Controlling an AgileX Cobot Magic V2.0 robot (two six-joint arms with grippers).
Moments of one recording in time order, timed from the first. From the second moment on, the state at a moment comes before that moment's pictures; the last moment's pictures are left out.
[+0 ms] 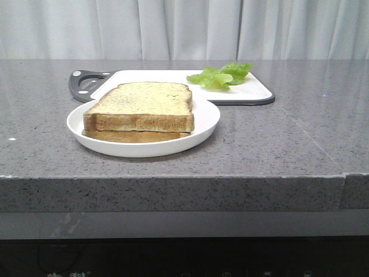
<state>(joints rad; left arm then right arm) -0.01 0.00 0.01 -0.01 0.10 -0.14 0.04 -0.01 0.03 0.01 0.15 0.04</state>
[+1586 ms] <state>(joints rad) -0.01 0.47 -0.69 -0.01 0.54 -0.14 0.04 0.51 -0.69 0.01 0.56 0.04</state>
